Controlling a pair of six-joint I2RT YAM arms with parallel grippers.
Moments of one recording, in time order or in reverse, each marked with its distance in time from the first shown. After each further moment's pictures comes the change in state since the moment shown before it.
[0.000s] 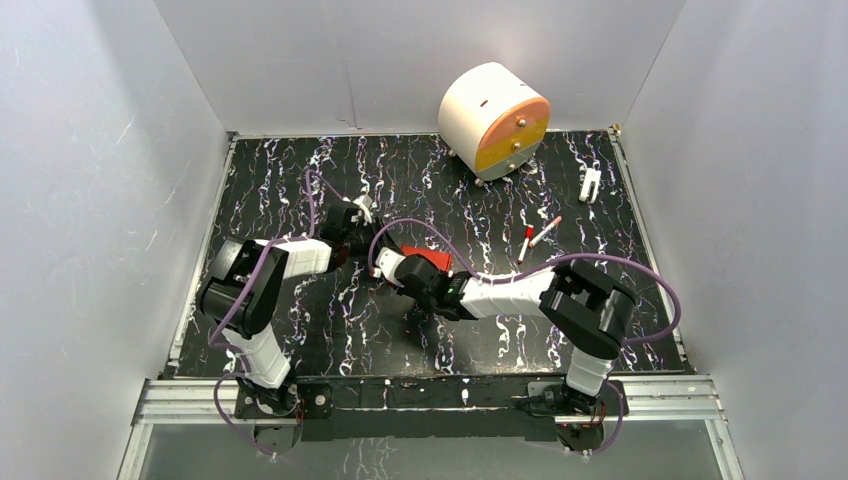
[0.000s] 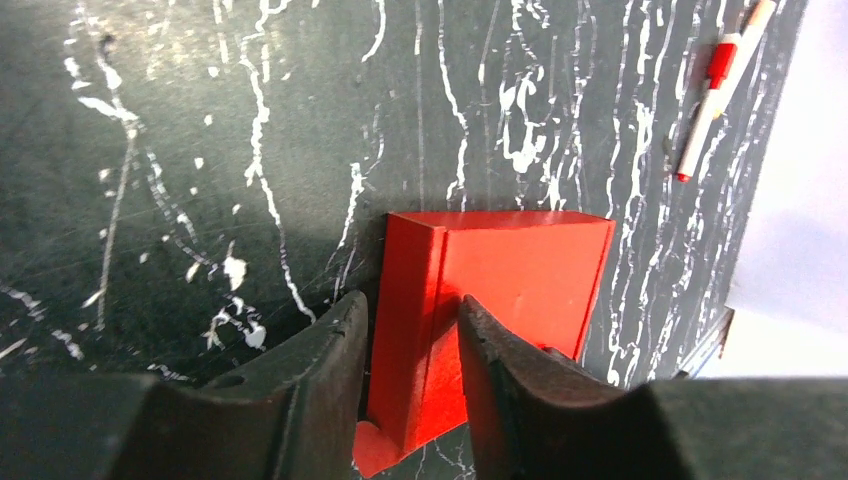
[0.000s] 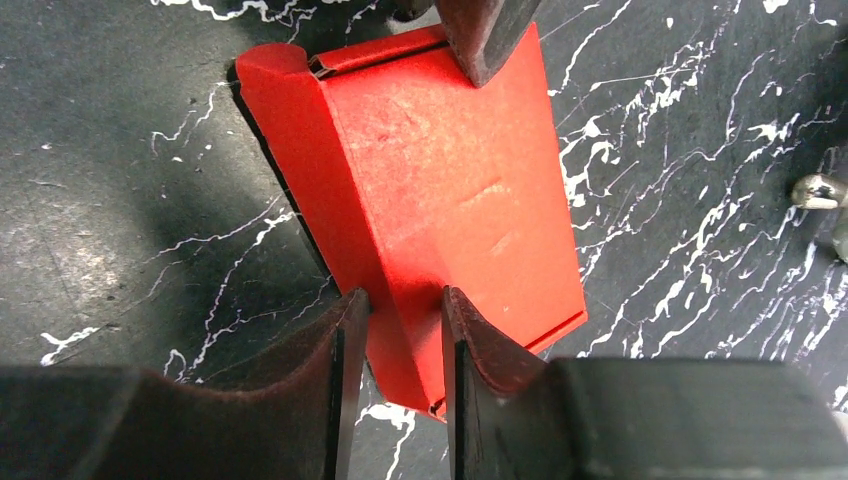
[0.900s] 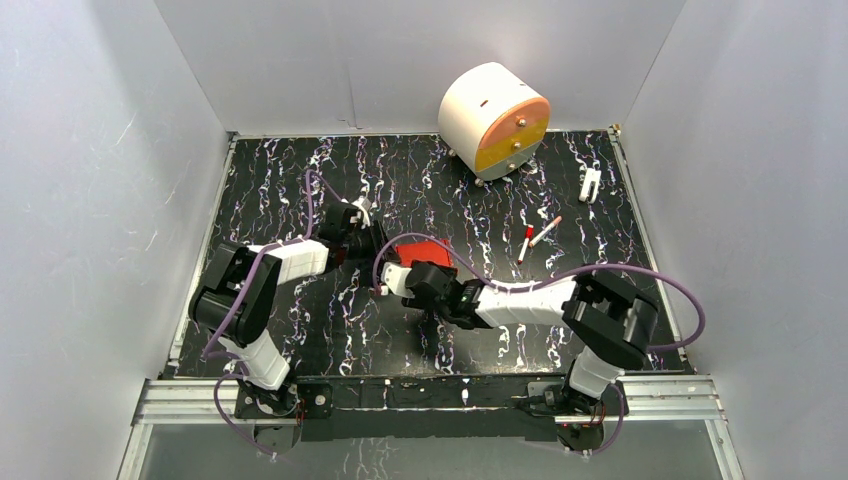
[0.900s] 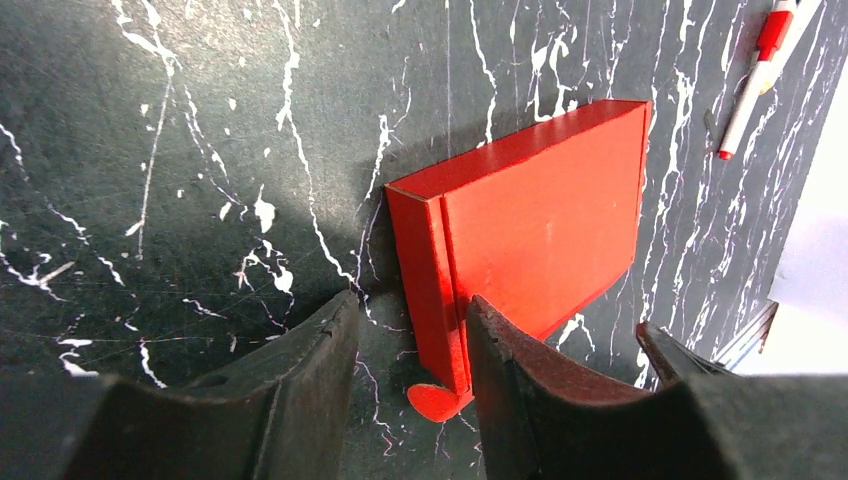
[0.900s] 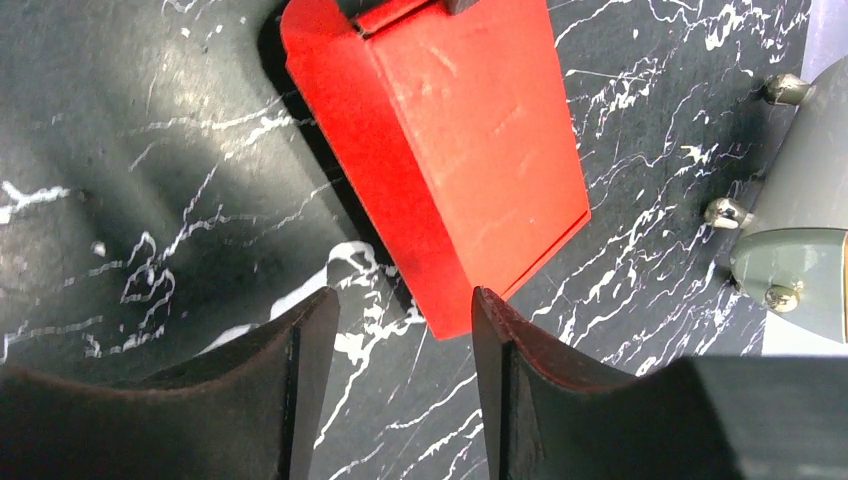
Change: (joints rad) left arm 0.000 -0.051 -0.011 -0.093 -0.017 0.050; right arm 0.026 -0.093 -0.089 0.006 0.028 -0.203
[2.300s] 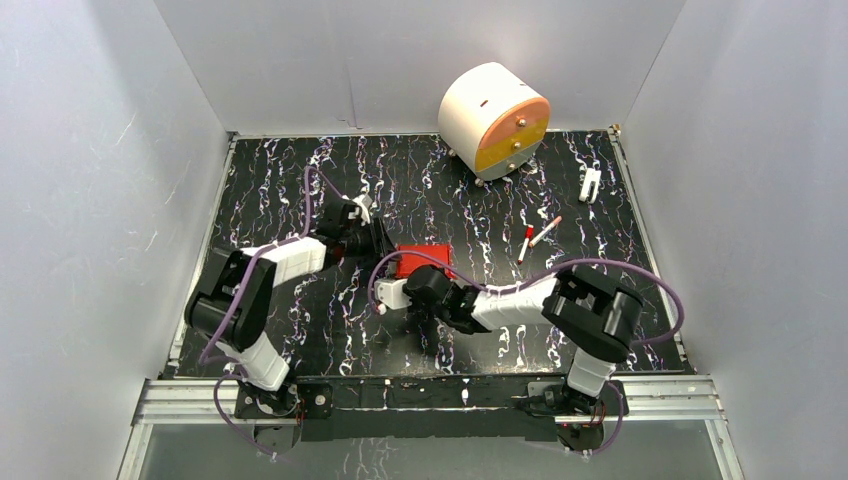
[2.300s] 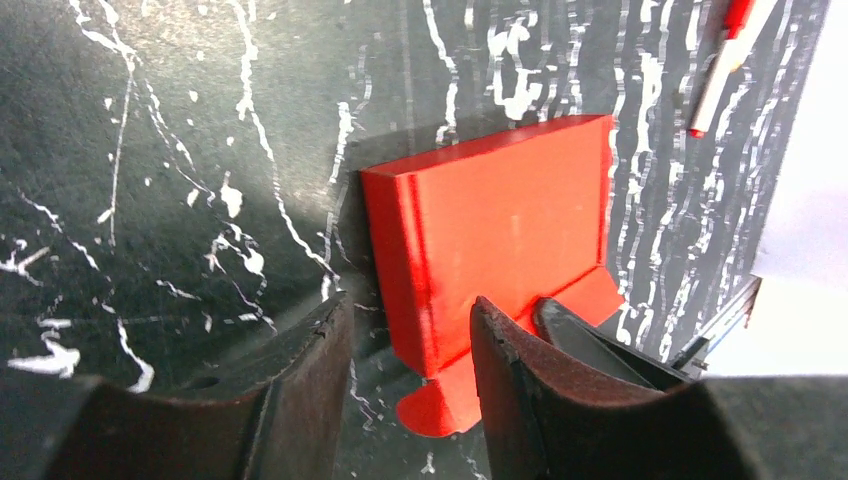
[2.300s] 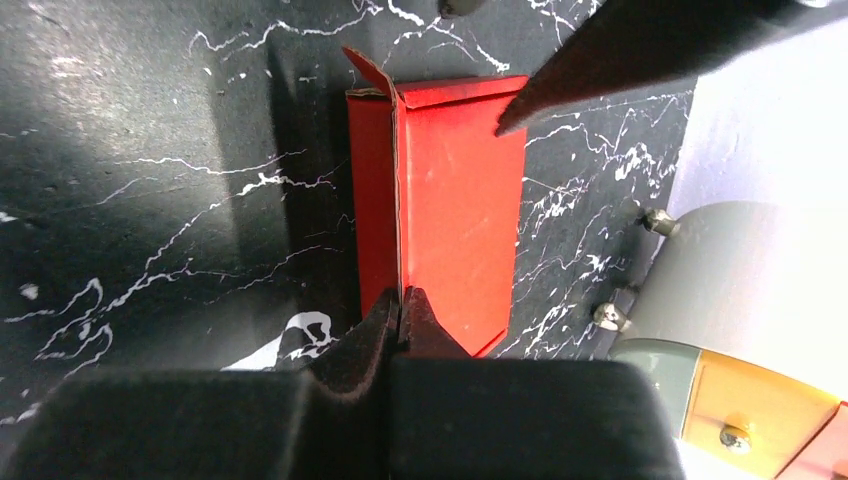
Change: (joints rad) left arm 0.006 -0.006 0.034 -0.060 0.040 0.026; right arm -0.002 0.072 -0.093 0.319 -0.045 -0.393
